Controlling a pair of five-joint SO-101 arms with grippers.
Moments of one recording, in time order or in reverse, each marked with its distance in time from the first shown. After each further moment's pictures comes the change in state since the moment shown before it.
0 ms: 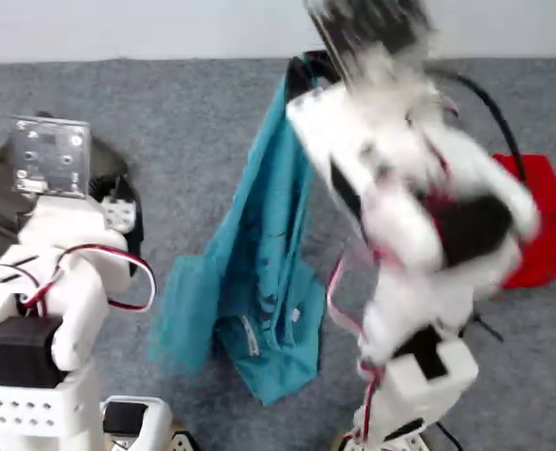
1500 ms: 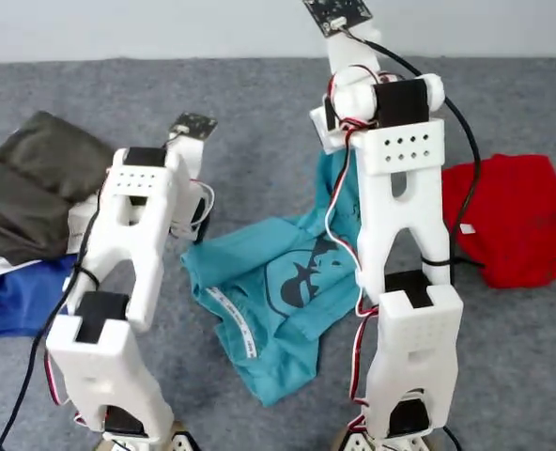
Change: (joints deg) left arm 1.1 72.8 -18.5 -0.2 -8.9; right arm 7.0 18.1 16.7 0.0 -0.4
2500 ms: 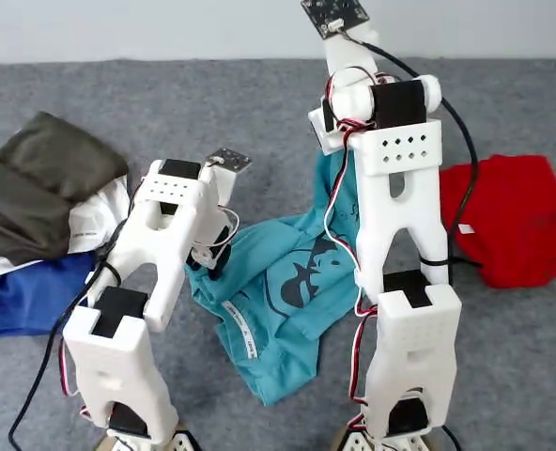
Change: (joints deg) left arm 6.3 1.4 3.3 5.5 -1.3; right arm 0.0 0.0 0.0 0.1 0.0
